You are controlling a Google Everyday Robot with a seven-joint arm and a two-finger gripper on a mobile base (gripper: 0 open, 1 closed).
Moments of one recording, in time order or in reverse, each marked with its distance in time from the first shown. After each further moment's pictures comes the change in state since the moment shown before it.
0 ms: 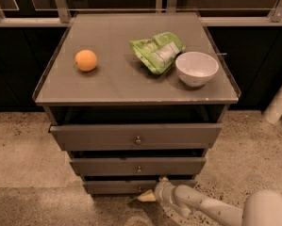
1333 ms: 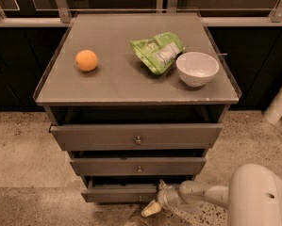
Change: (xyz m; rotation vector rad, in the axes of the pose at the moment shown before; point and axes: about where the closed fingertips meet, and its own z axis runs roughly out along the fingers) arm 0.022 0.043 -0.036 -0.284 0.149 -0.010
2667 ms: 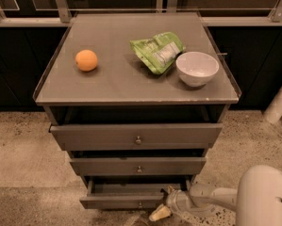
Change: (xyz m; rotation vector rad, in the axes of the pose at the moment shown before) arm 0.031 0.008 -0.039 -0.031 0.035 0.098
